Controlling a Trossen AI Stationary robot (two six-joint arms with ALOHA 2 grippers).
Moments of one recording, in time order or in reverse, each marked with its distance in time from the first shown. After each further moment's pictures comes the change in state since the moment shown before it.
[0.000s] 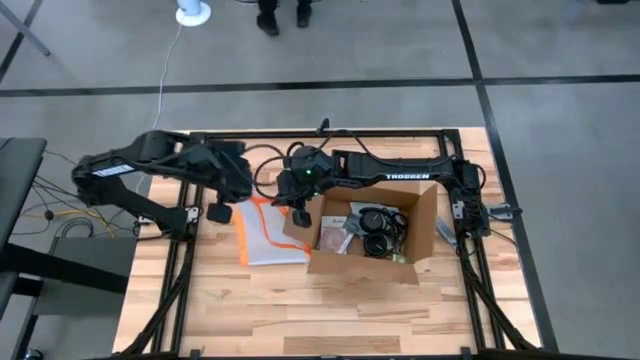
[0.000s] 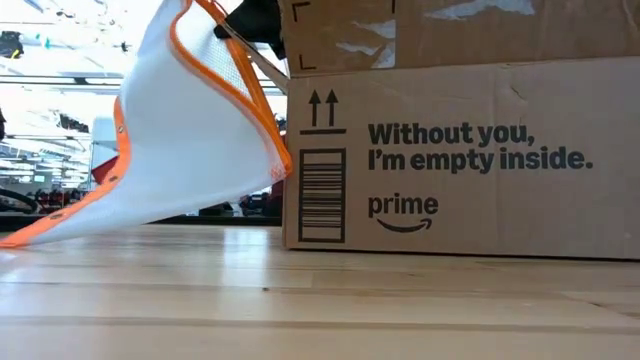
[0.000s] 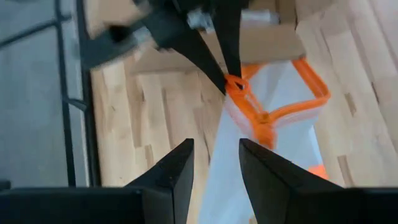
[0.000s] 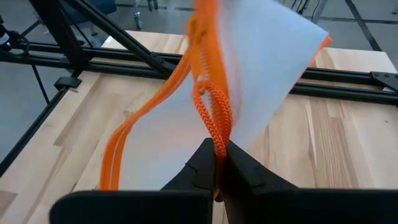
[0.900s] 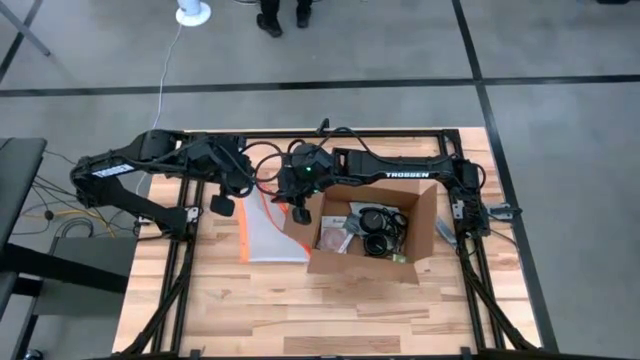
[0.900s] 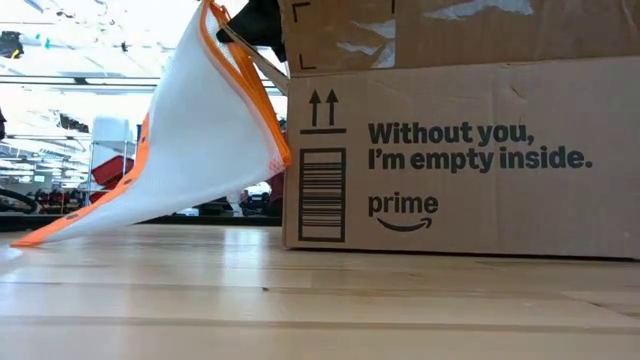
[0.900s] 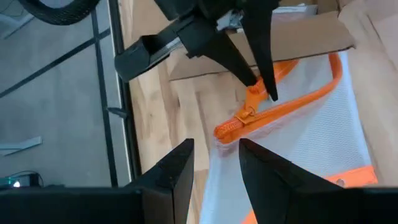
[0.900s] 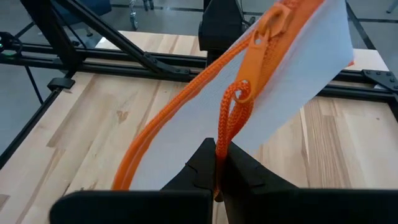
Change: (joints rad) left arm 0.039 -0.011 -0.055 0.072 -0.080 0.150; right arm -0.011 0.000 0.000 0.001 0.002 -0.001
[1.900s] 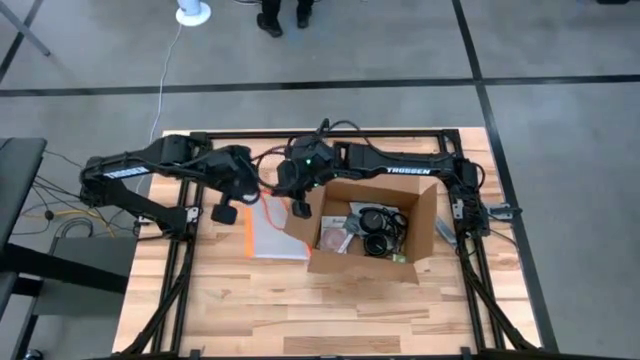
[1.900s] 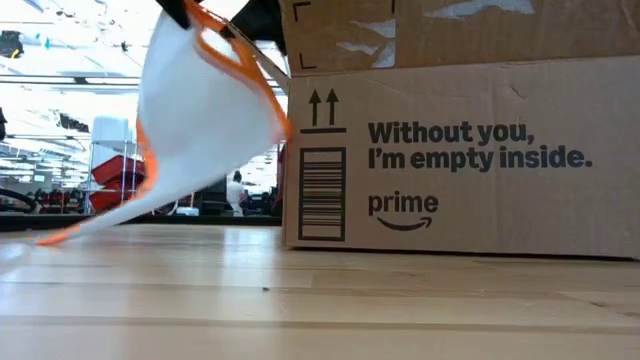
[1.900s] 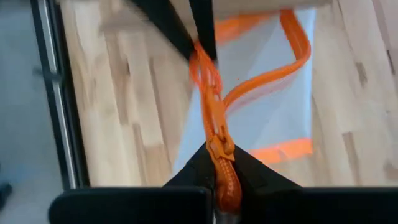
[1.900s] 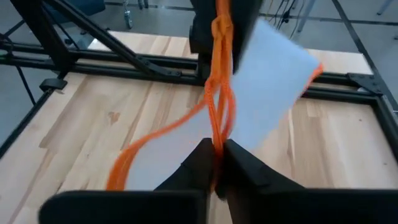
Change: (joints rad) left arm 0.016 0.005 -0.085 -0.106 0.106 -0.168; right arm -0.026 0.002 0.106 -0.116 0.004 -0.024
